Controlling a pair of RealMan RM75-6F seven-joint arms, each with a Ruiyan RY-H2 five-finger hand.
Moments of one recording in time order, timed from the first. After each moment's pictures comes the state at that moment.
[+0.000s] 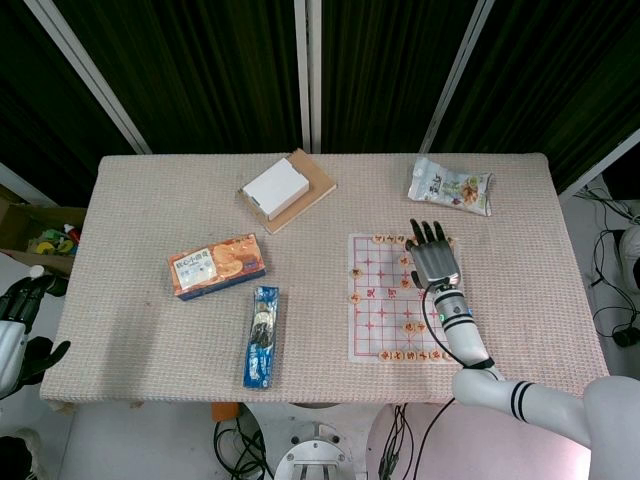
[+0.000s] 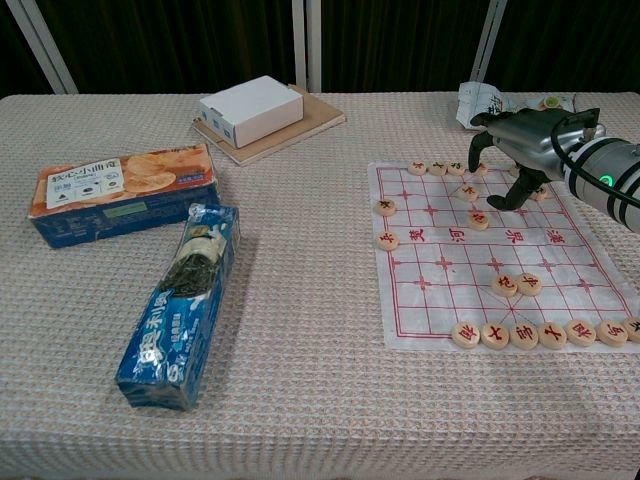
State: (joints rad) left arm -0.02 -1.00 -0.01 -1.64 1.59 1.59 -0.06; right arm 0.74 -1.66 0.19 -1.28 -0.87 0.99 -0.67
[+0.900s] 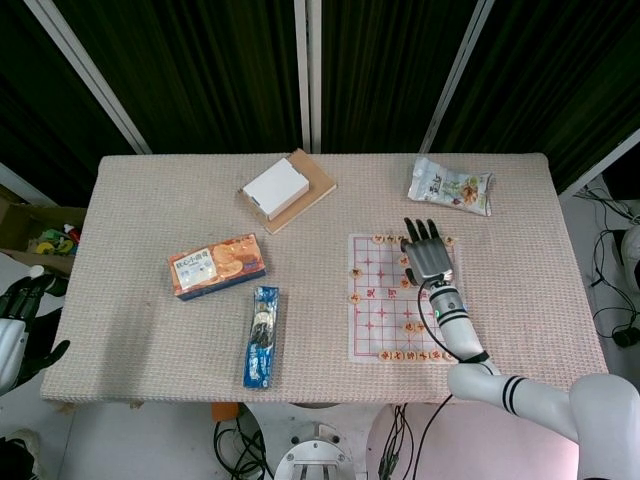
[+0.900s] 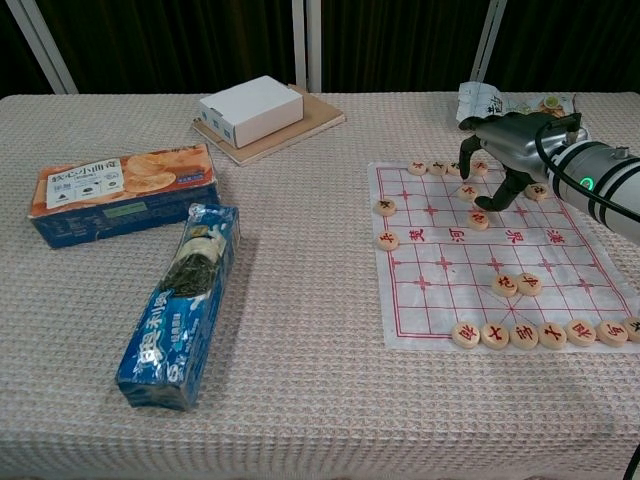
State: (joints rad) left arm -0.03 -1.00 -0.01 -1.65 1.57 1.56 -0.06; right arm 0.76 -1.71 0.19 -1.17 -0.90 0.95 -0.61
